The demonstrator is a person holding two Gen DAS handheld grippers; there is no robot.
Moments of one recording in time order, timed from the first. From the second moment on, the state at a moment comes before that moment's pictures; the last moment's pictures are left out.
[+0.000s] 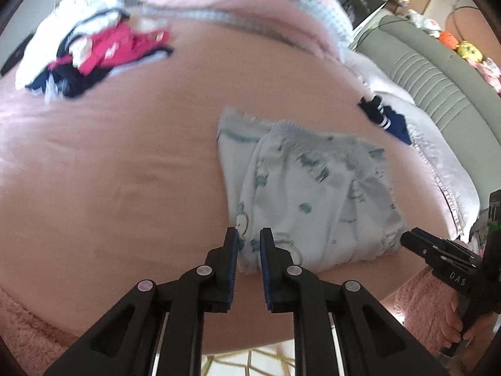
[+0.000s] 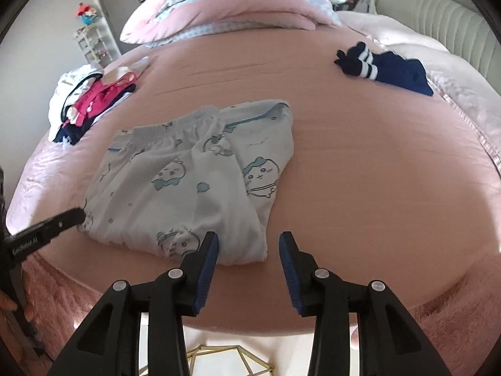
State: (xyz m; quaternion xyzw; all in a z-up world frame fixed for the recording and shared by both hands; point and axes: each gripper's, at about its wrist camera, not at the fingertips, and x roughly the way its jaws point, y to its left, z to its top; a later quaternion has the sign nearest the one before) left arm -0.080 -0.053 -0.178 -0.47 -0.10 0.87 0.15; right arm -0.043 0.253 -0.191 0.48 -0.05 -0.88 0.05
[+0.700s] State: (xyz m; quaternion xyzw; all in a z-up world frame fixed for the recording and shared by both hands) left arm -0.091 -0.049 -0.170 -0.44 -0.06 0.88 0.14; right arm -0.047 0.253 -0.185 0.43 0.01 -0.90 0.05
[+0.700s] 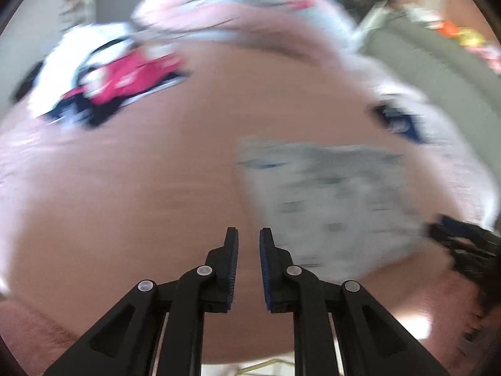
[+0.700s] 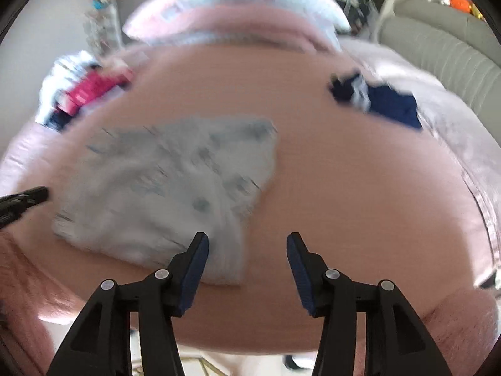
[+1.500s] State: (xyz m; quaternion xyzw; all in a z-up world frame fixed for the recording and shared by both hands) left arm -0.142 0.009 -0.216 -0.50 0.05 0.84 0.21; right arm -0.115 0.197 -0.213 0.48 0.11 -0.85 0.17
